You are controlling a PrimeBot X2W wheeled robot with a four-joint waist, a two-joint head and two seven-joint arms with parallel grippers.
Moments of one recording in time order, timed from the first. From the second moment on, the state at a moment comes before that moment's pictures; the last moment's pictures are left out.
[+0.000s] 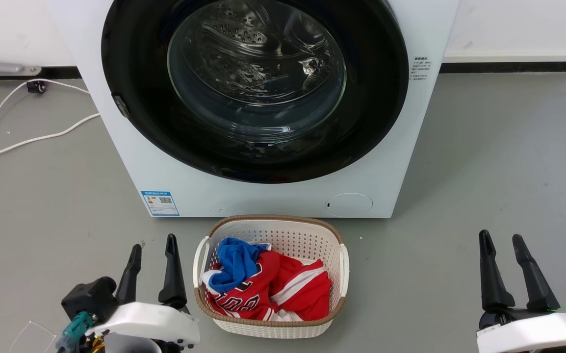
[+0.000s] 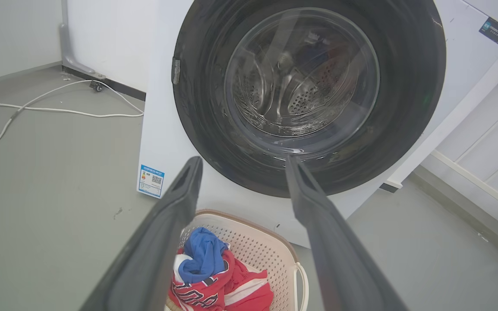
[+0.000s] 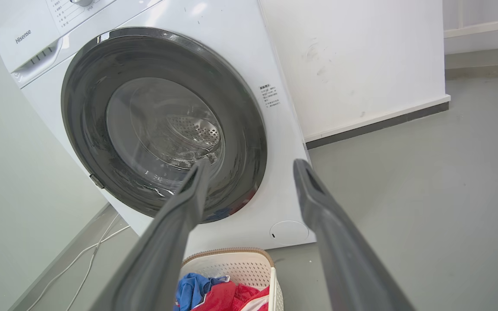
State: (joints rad) left arm 0.01 0.11 -0.13 0.03 -0.51 0.13 -0.14; right arm 0.08 -0.05 -0.04 -0.04 0.43 0.13 -0.14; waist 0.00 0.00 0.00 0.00
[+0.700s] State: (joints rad) left arm 0.03 0.11 -0.17 0.02 -0.31 0.15 -0.19; right arm 0.11 -0.05 -0.04 -0.07 0.28 0.13 -0.19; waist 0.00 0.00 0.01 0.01
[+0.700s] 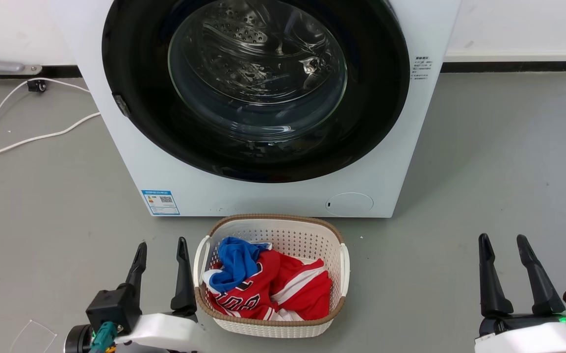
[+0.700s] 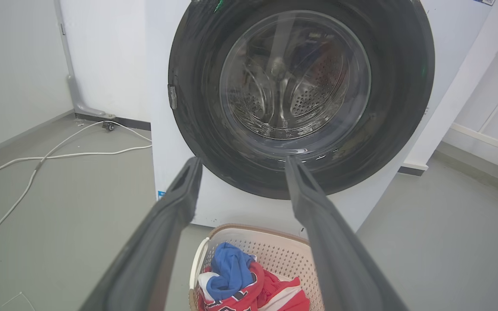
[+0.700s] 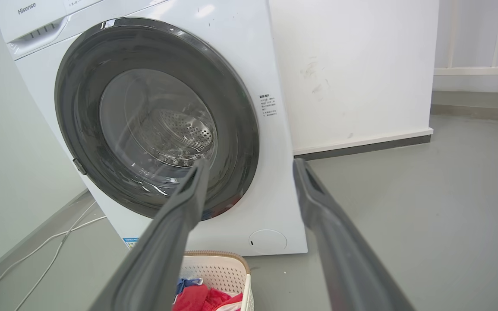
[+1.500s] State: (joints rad) left arm 0.05 0.08 -0.17 0.01 -0.14 0.14 -0.24; right arm 0.14 -0.05 -0.02 -0.11 0.17 0.13 -0.24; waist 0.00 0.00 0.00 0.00
